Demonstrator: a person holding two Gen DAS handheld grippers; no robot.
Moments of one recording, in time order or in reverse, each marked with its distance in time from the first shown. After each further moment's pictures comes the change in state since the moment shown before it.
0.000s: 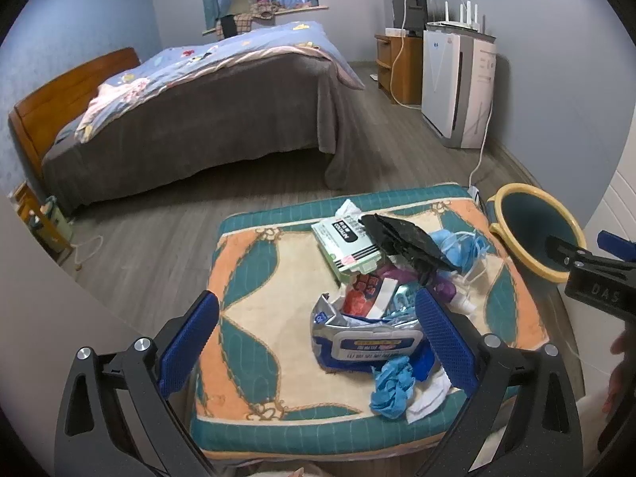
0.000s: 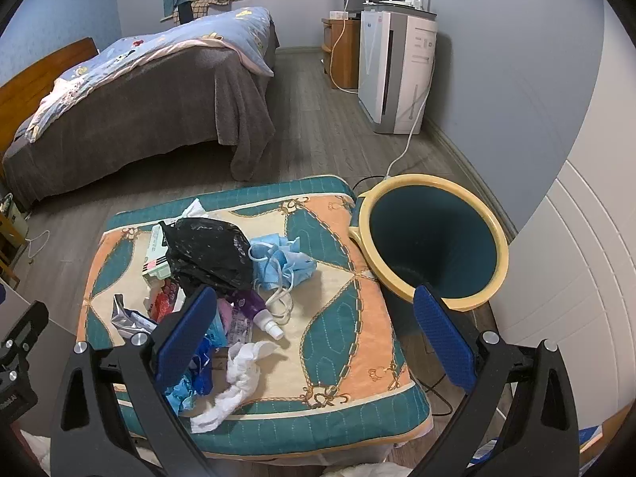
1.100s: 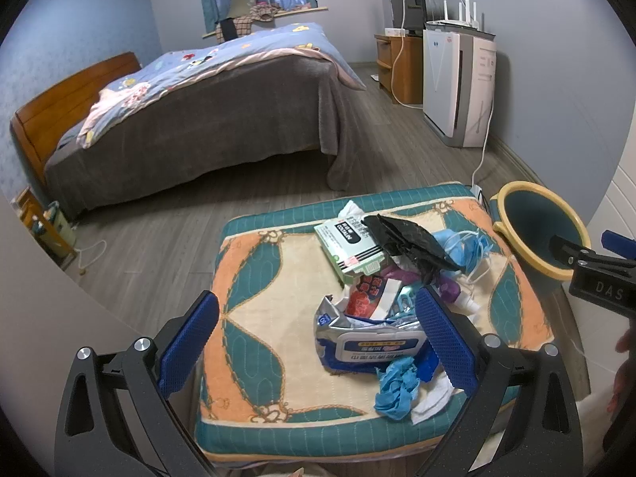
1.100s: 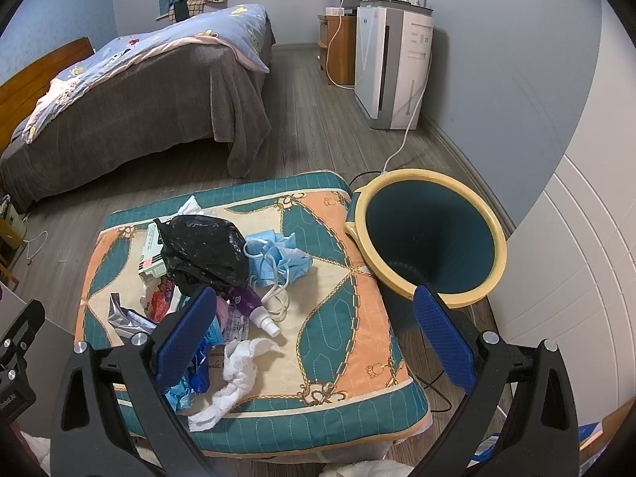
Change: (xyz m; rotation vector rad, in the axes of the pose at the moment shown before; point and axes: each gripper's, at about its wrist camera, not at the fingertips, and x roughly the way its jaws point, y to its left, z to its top) left arm 0.001 -0.004 0.000 0.018 -0.006 0.019; right arm 0.001 -0.001 -0.002 0.002 0.006 -0.007
